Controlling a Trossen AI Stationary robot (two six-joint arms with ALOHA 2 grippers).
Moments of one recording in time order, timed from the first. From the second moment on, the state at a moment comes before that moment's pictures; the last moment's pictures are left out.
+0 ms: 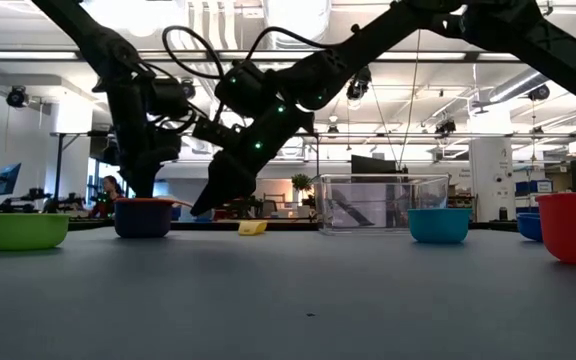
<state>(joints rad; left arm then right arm) 0.81 1.42 0.84 -0.65 -0.11 -0.05 -0.22 2.34 1.83 -0.23 -0.16 -0.44</state>
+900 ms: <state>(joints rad) 0.81 1.42 0.84 -0.63 -0.08 -0.02 -0.33 2.32 1.83 -0.08 -0.17 -0.42</state>
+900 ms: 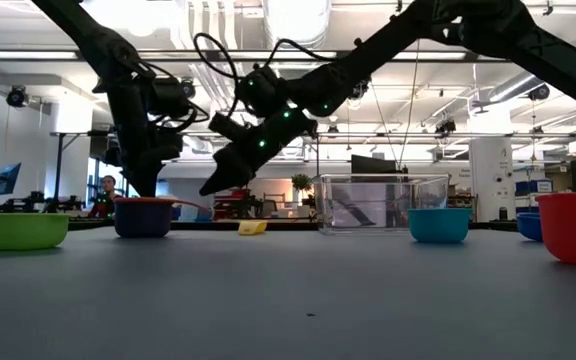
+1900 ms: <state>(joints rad) 0.81 1.42 0.84 -0.61 -0.08 -0.01 -0.32 2.39 1.83 0.03 -0.14 -0.38</state>
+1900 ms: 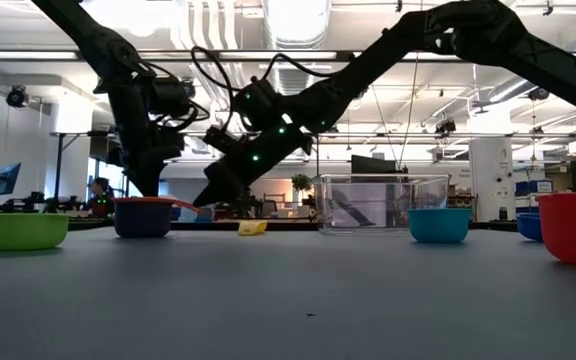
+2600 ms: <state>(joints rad) 0.66 1.34 0.95 -0.60 -0.08 -0.03 -0.27 2.18 1.79 -0.26 -0.21 -0.32</state>
